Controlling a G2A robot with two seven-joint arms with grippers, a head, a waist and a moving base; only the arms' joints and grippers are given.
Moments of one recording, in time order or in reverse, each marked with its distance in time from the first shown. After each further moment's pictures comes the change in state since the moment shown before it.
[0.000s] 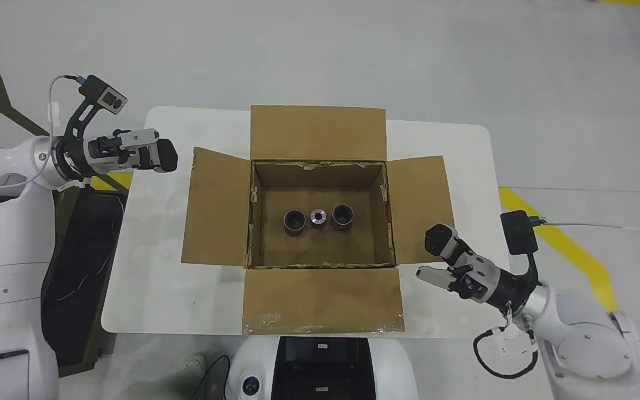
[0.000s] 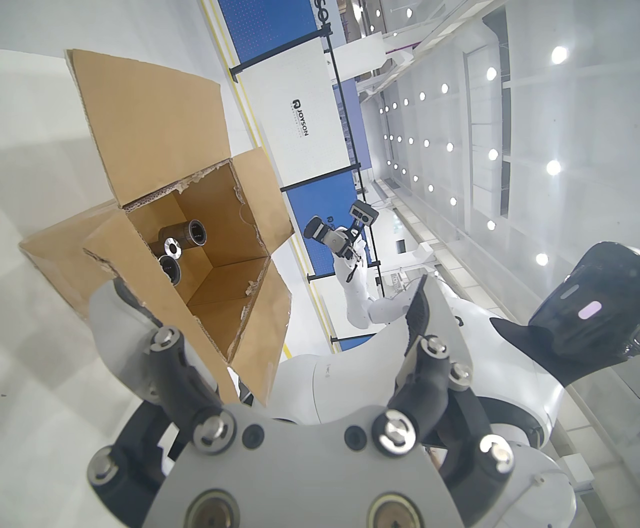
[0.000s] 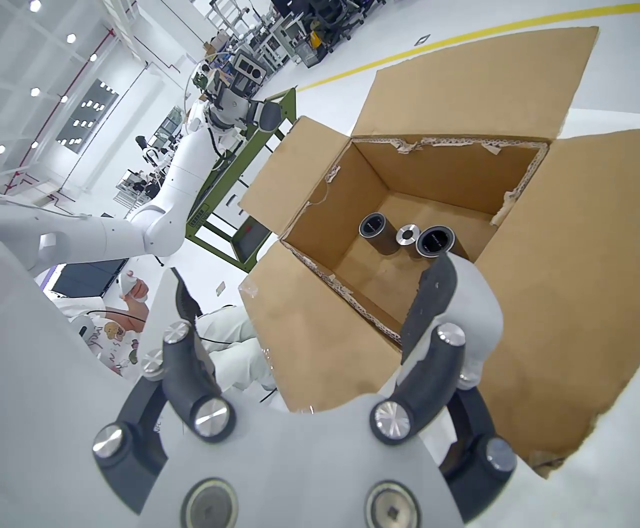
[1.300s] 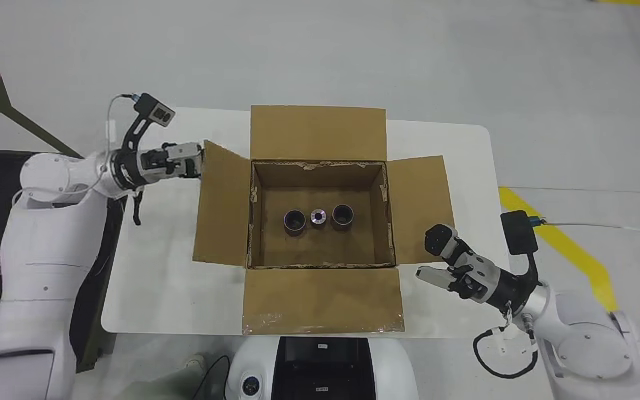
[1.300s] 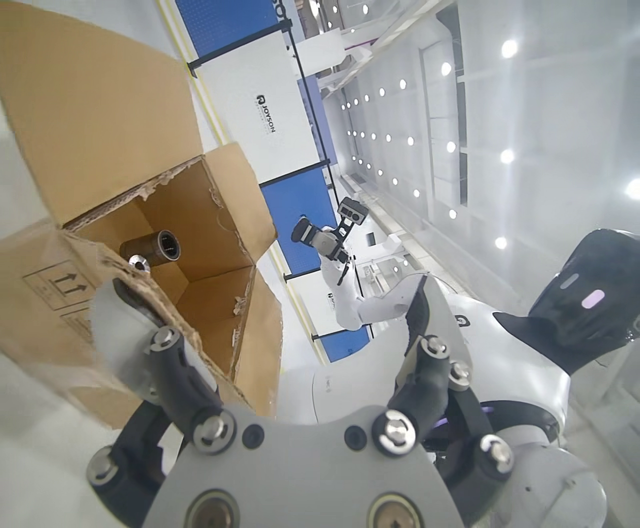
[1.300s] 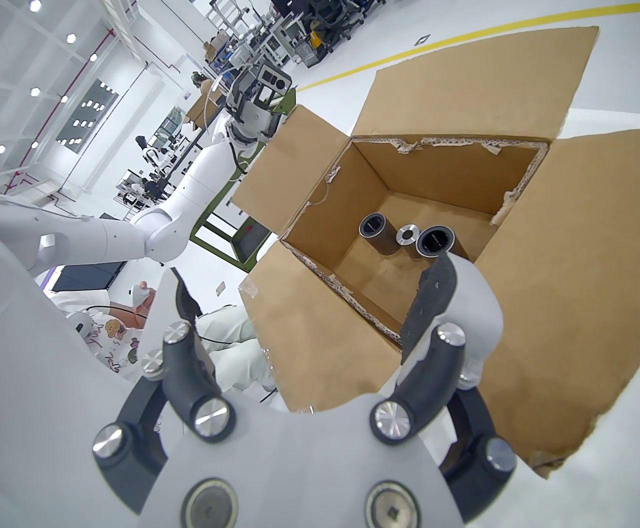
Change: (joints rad) left arm -0.016 -0.045 0.222 0.036 -0.122 -0.153 0.106; right arm 0.000 0.000 0.000 0.000 0.000 0.000 0.000
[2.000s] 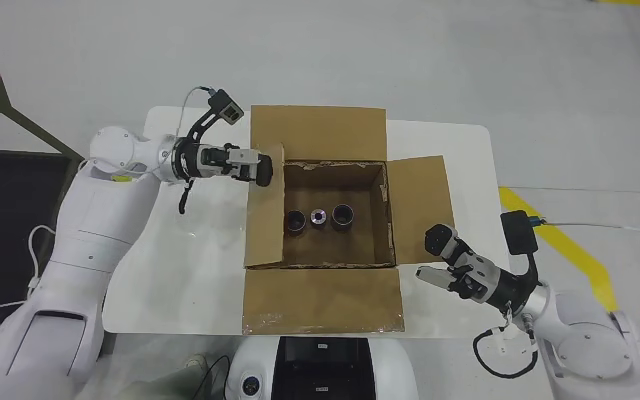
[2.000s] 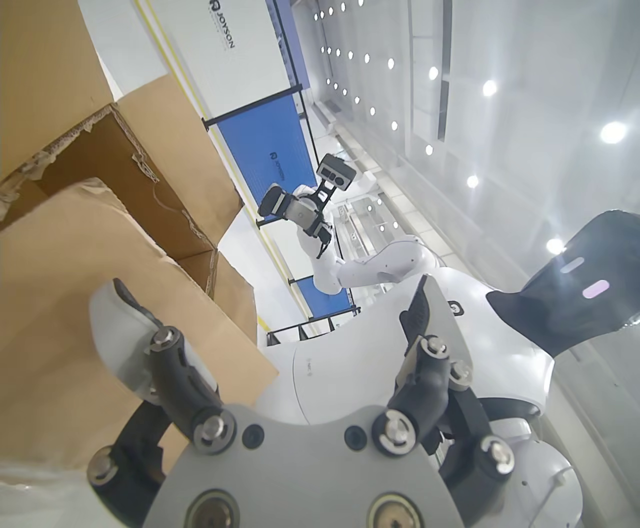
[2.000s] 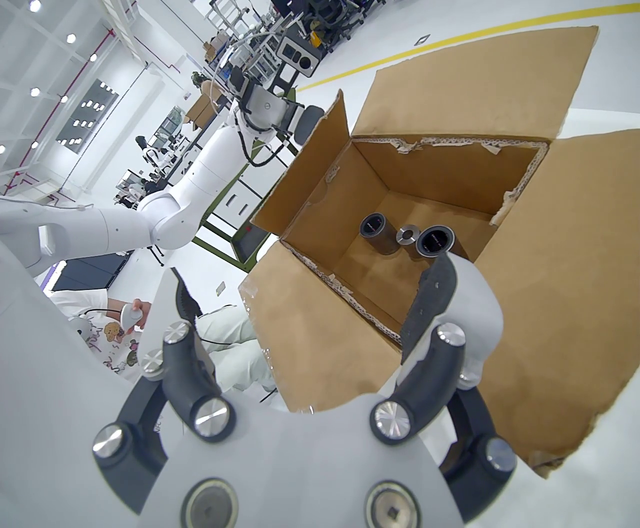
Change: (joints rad) left arm -0.218 -0.083 0.318 0.050 -0.015 0.016 -0.056; right arm 0.000 0.000 0.000 0.000 0.000 0.000 0.000
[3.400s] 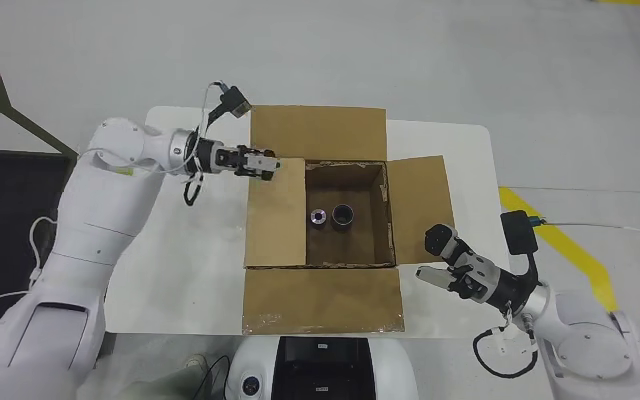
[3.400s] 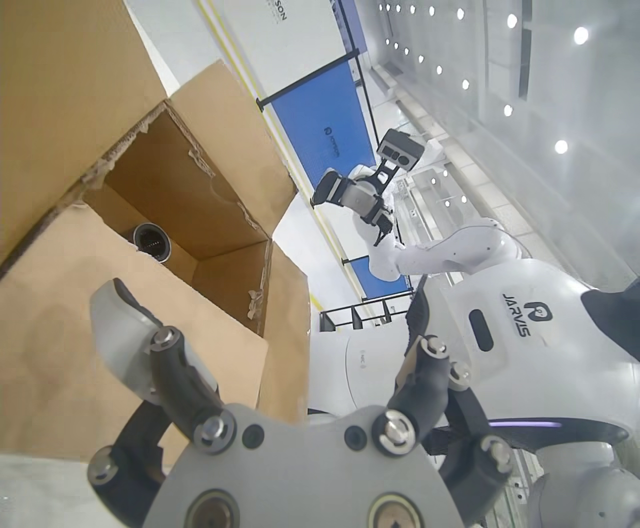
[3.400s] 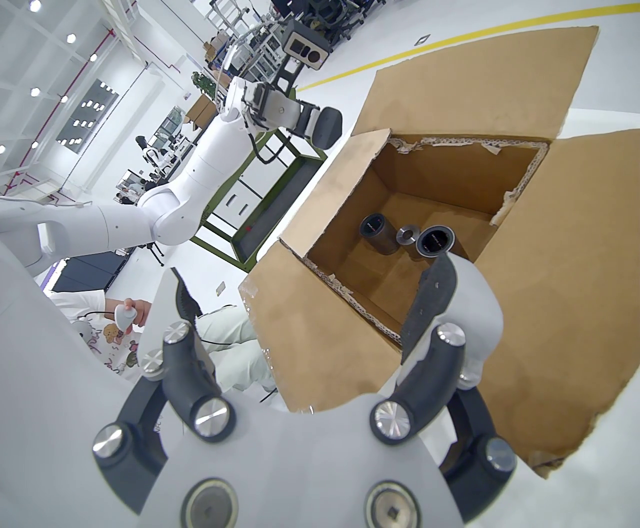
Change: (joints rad) left arm -0.046 -0.003 -0.003 -0.011 0.173 -0.069 0.033; right arm 0.000 0.000 0.000 0.000 0.000 0.000 0.000
